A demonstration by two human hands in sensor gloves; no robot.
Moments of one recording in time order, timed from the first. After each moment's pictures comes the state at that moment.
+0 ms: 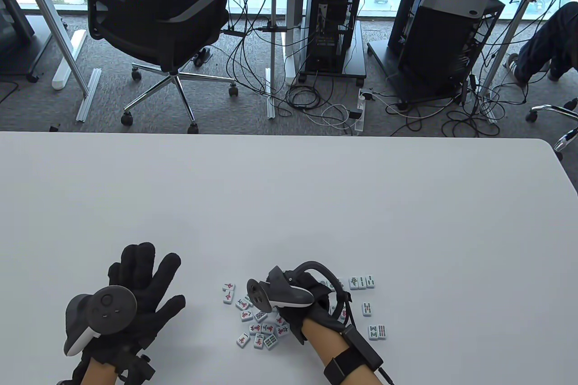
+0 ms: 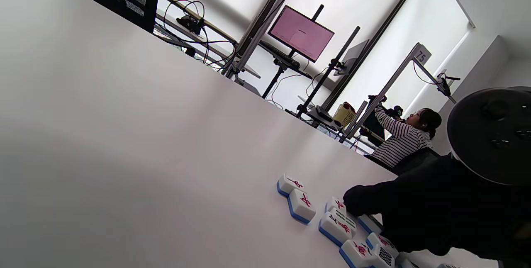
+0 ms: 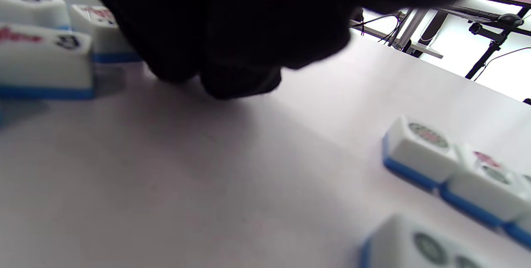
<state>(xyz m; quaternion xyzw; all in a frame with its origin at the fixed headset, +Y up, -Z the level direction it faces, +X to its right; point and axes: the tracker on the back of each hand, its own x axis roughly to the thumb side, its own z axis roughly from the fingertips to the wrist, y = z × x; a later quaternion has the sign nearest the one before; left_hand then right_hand) -0.292 -0.718 -0.223 0.00 -0.11 0.28 0.95 -0.006 -0.765 -0.304 -0.29 -0.08 -0.94 0.15</state>
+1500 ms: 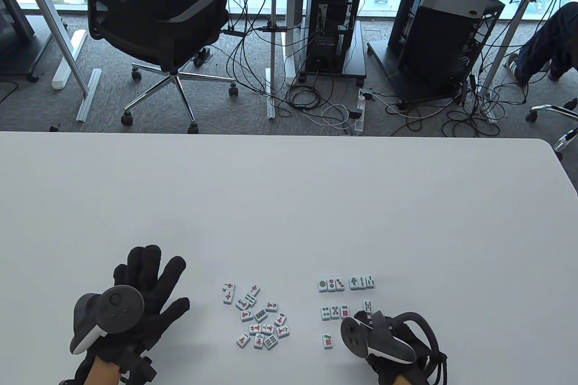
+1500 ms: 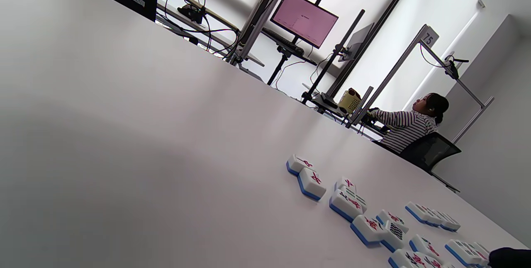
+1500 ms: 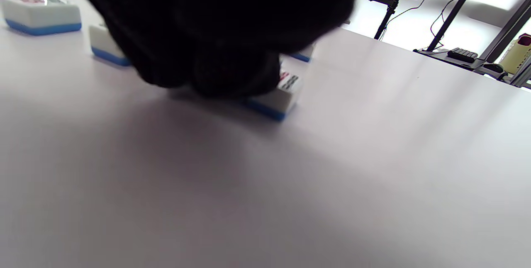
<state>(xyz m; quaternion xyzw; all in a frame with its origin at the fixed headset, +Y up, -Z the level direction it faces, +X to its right) -0.284 -0.723 -0.225 -0.03 -0.11 0.26 0.96 0.158 -0.756 -0.230 -0.18 -0.10 -0.97 0.13</state>
